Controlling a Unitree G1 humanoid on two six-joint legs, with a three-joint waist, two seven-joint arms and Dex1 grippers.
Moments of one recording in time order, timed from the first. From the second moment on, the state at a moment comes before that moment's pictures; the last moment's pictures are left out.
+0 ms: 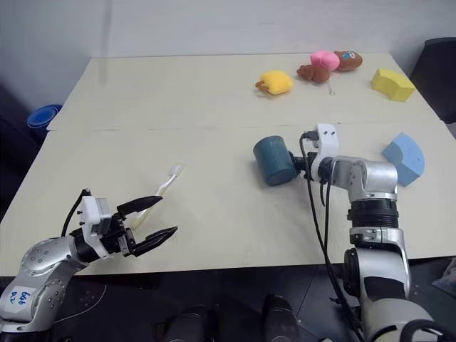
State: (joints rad) left arm 0.09 0.61 0.22 -0.37 -0.55 0.22 -0.86; right arm -0.86 -0.47 -0.15 0.39 0.38 0.96 0.59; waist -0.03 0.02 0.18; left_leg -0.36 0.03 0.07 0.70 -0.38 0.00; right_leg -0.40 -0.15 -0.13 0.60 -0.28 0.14
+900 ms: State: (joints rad) left arm 0.04 0.59 0.22 -0.30 -0.50 0.11 -0.84; right arm -0.56 -0.30 -0.02 0.53 0.16 -0.39 0.65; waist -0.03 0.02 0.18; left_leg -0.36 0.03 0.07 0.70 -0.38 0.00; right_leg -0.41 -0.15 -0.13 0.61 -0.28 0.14
